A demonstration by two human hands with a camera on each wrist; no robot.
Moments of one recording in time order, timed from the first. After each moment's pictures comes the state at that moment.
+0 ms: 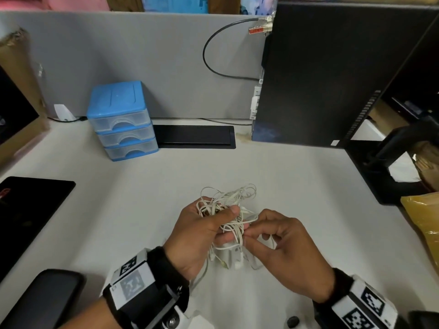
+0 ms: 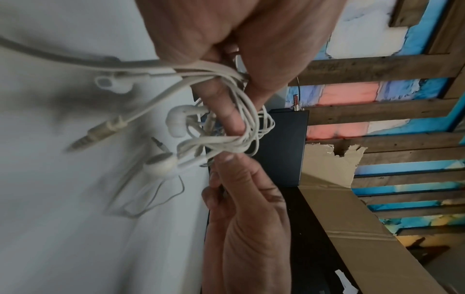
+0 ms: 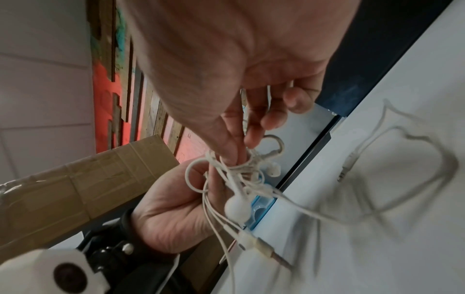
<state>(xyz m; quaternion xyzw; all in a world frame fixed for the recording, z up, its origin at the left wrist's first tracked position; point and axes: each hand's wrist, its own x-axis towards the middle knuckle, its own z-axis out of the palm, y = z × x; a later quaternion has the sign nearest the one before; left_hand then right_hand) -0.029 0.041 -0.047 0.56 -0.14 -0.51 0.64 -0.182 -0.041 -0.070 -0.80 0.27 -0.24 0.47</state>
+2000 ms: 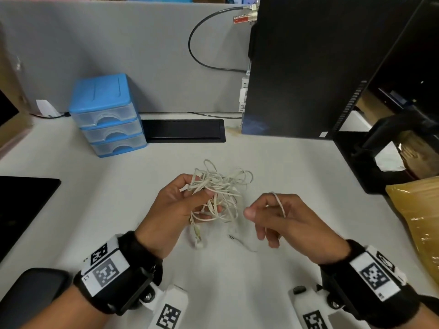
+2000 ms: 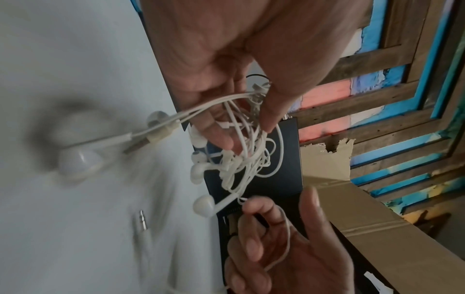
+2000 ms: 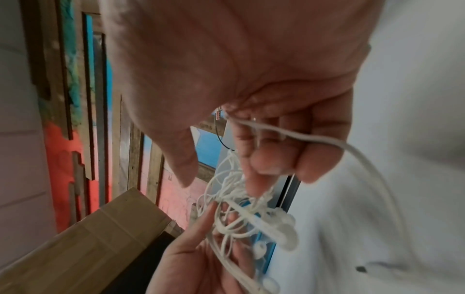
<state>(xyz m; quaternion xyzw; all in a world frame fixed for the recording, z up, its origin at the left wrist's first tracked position) -0.005 0.038 -0.046 0.54 -0.24 -0.48 0.65 -0.196 -0.069 -0.033 -0.70 0.32 -0.12 0.63</state>
